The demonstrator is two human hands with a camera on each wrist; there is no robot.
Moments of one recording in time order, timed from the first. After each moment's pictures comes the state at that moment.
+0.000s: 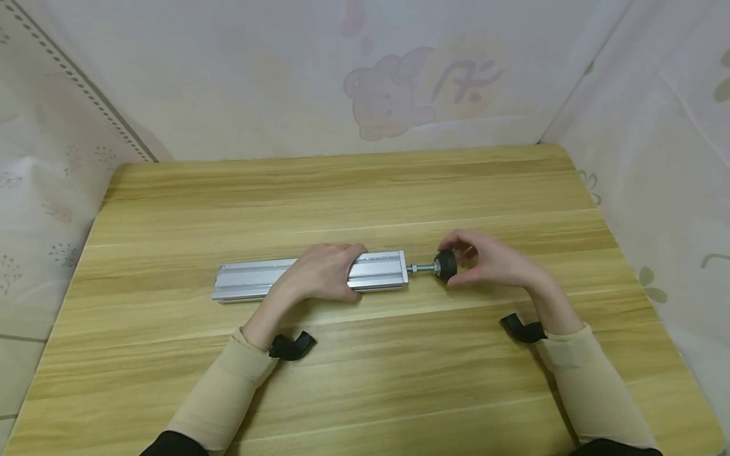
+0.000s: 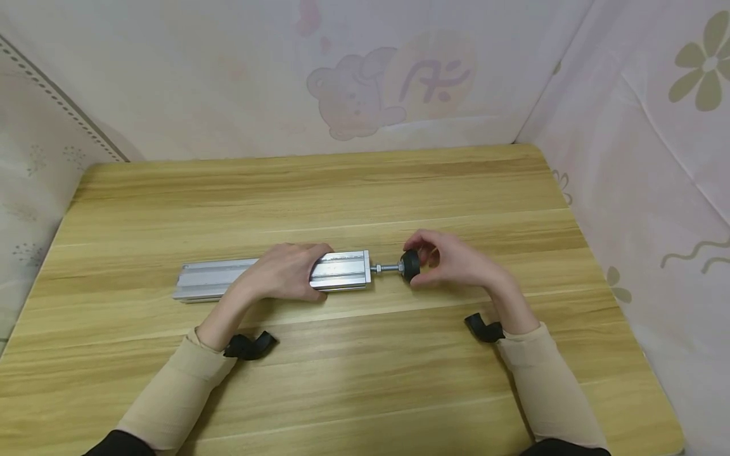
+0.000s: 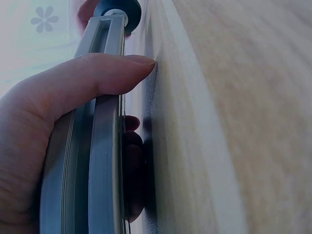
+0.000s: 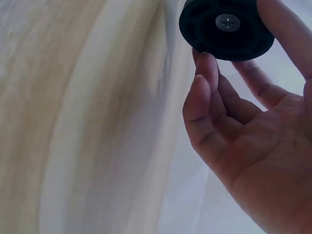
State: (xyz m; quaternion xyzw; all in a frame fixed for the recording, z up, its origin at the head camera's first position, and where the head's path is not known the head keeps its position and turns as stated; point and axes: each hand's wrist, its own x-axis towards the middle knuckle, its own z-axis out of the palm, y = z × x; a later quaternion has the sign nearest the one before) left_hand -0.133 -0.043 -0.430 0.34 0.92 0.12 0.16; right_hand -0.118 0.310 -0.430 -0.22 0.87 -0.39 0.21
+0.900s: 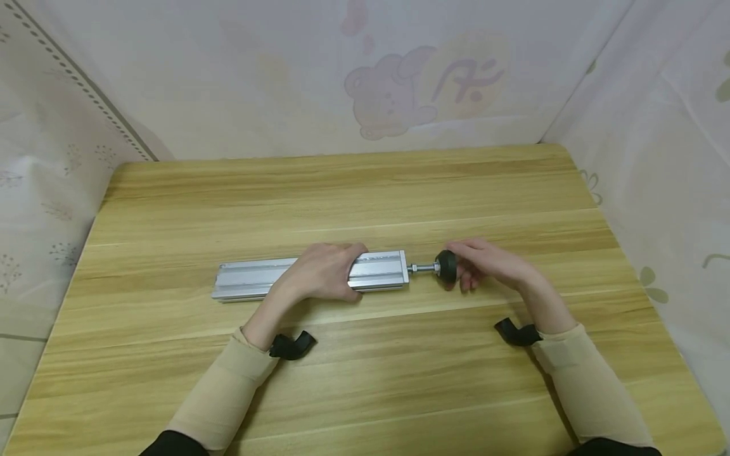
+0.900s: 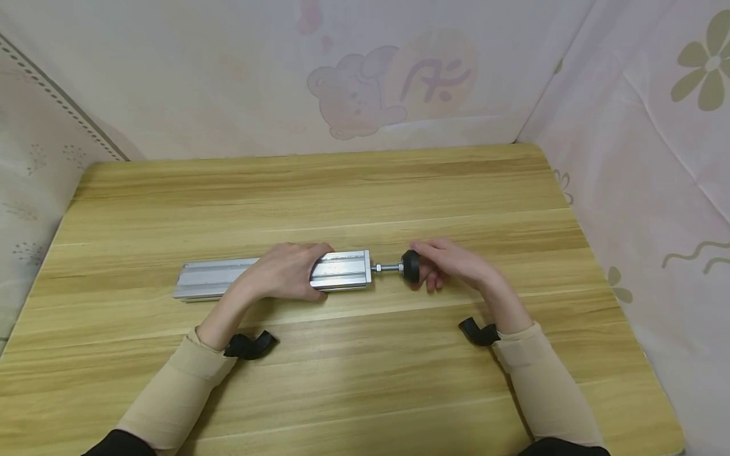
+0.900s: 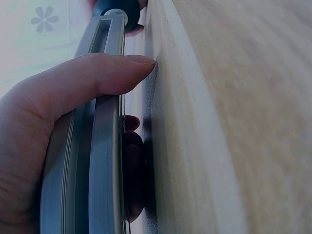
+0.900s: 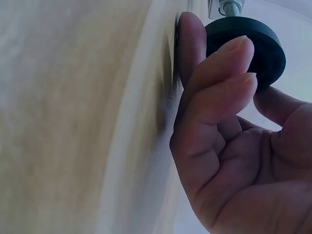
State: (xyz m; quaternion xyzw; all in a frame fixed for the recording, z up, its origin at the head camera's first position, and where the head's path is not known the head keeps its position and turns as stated) left_hand -0.134 -0.043 -0.432 0.34 0.92 0.13 0.16; right_hand -0.121 0.306 -0.439 -0.07 0.77 -0.51 0.38
